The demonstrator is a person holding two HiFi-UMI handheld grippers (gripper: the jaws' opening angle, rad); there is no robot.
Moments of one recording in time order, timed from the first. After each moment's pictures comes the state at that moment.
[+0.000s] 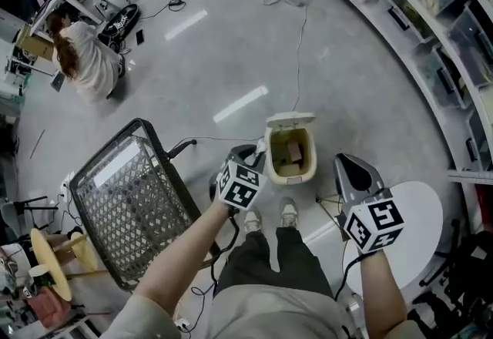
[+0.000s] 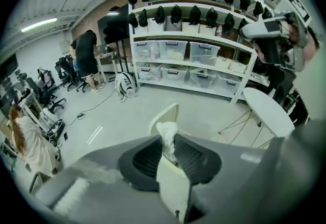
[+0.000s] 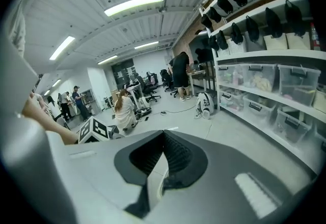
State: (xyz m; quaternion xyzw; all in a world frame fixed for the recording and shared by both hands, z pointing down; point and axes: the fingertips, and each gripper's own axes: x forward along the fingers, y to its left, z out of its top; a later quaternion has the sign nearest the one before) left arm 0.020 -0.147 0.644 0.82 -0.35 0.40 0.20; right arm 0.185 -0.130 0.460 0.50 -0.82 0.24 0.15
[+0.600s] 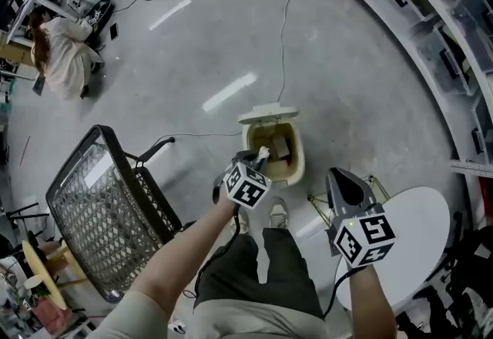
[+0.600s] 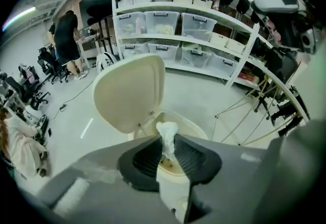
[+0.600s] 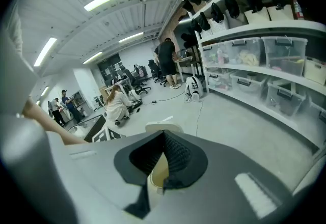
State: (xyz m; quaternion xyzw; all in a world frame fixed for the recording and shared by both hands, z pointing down) left arm 0.101 -0.134 0.815 0.80 -0.28 0.47 0.23; right arm 0.245 -0.119 0.592 0.53 -0.77 0.32 0.16
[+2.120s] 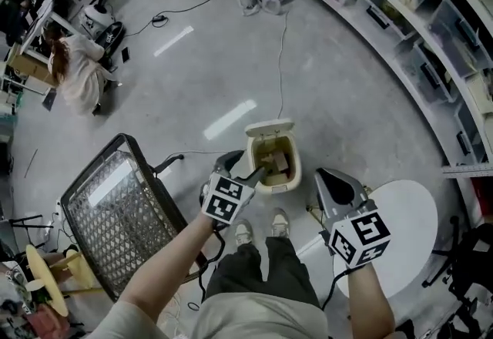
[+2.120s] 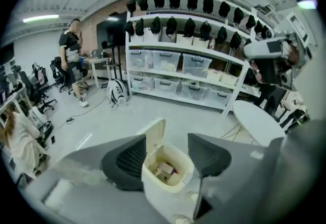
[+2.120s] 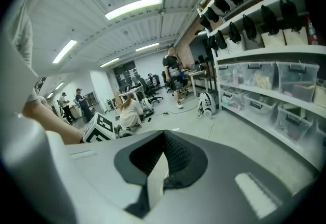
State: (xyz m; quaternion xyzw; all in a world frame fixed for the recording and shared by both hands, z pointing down) left arm 0.075 -0.140 0.622 0.86 -0.32 0.35 0.20; right arm 0.206 -0.102 0.467 0.49 -0.82 0.25 0.14
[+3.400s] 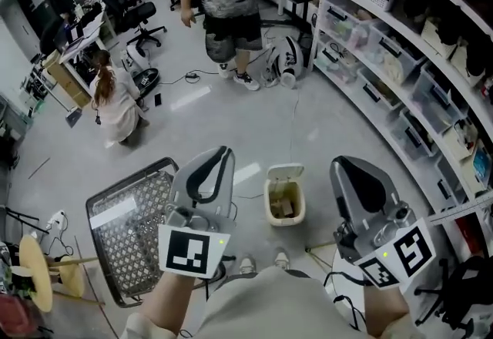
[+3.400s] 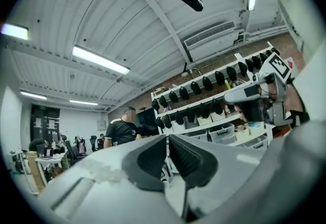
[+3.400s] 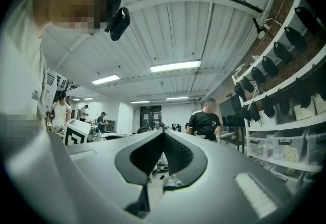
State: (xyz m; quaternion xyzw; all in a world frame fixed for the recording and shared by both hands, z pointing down) left arm -0.035 -0.066 0.134 0.85 -0.52 0.03 -0.09; right arm 0.119 -0.029 0.087 0.42 -0.91 0.00 -0.06
